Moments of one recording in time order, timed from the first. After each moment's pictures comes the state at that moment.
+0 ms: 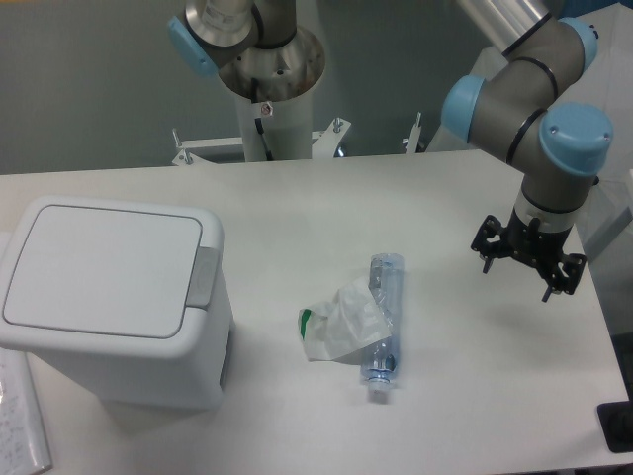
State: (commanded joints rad) arm 2.80 -2.05 -1.48 -1.03 1.49 1.40
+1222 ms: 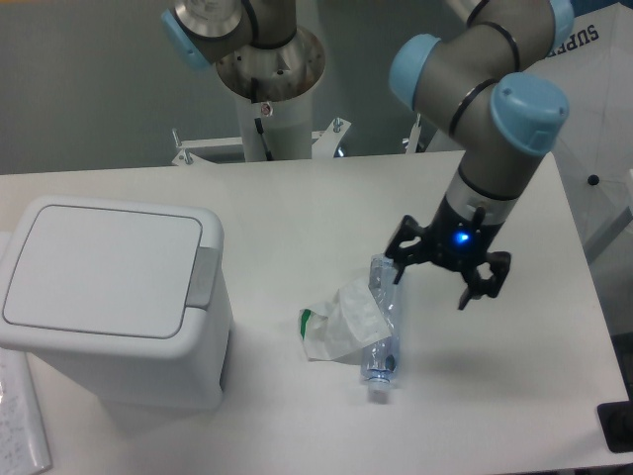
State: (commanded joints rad) arm 2.63 -1.92 -1.45 -1.23 1.12 0.89
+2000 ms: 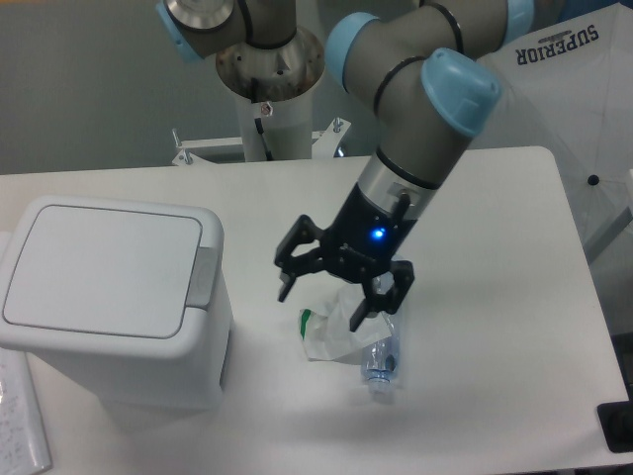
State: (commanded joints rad) arm 2.50 -1.86 -1.42 -1.21 0.90 0.60
